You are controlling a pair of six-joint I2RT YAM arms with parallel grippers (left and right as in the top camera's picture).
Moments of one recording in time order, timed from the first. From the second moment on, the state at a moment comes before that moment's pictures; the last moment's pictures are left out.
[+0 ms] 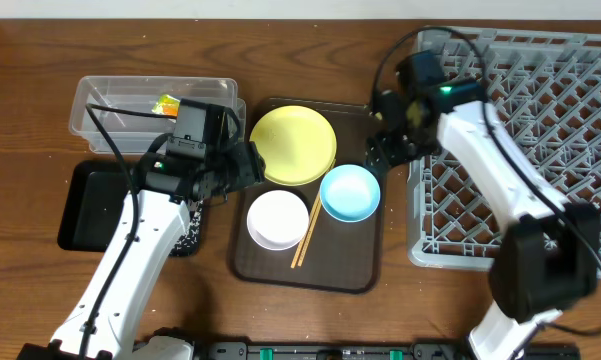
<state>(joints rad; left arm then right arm) -0.23 1.36 1.10 -0.82 0.20 -0.50 0.31 1.90 1.53 -1.05 -0.22 -0.12</state>
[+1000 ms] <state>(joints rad) -0.23 1.36 1.10 -0.89 0.10 -0.50 0.23 1.96 1.81 -1.00 -0.14 -0.06</state>
